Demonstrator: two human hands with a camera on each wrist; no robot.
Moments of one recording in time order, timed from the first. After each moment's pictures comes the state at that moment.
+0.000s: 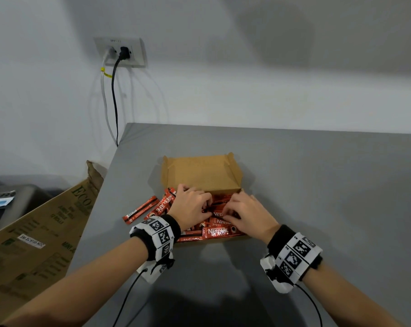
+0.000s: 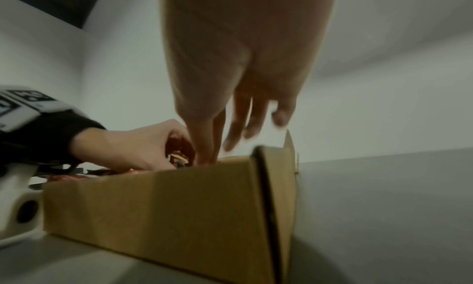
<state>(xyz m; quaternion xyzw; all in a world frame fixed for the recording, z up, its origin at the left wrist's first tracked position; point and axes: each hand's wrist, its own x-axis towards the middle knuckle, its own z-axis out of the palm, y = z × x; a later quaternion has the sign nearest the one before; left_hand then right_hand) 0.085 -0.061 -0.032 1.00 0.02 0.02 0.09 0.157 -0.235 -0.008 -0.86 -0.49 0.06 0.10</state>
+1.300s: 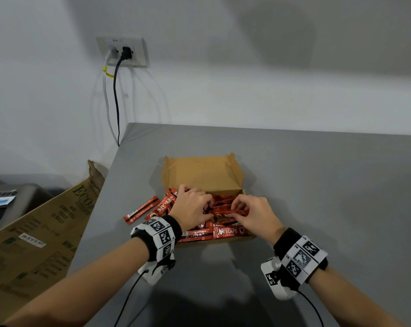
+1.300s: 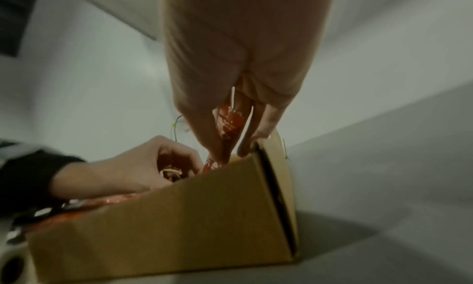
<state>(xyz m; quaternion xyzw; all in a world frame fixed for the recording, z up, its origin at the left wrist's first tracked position) 0.084 -0.062 -0.032 1.00 0.02 0.01 0.09 0.163 -0.245 -0.018 -0.85 -0.38 0.13 0.33</state>
